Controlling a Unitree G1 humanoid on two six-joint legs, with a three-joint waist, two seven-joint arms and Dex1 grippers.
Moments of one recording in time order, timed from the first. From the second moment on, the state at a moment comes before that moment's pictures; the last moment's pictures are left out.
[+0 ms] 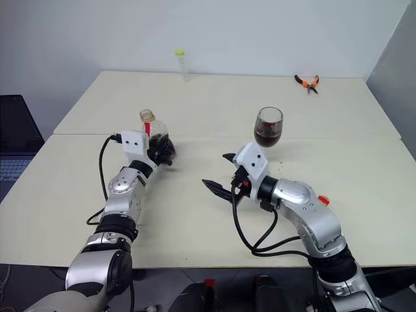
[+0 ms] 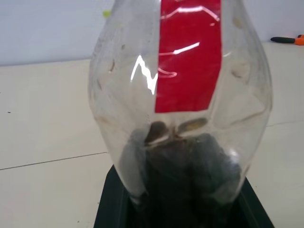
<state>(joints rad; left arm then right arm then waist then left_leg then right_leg) -0.70 0.31 0.20 0.84 -0.14 -0.28 -0.38 -0.42 -0.34 0.24 -0.43 0.34 0.63 0.56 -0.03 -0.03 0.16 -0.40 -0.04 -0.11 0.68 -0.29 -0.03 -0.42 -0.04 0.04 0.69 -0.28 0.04</state>
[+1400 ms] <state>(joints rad) 0.04 0.29 0.13 -0.15 -0.10 0.05 -0.25 0.03 -0.14 -0.16 -0.14 0.16 -0.02 0.19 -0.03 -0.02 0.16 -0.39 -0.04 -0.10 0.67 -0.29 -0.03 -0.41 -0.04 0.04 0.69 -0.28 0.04</state>
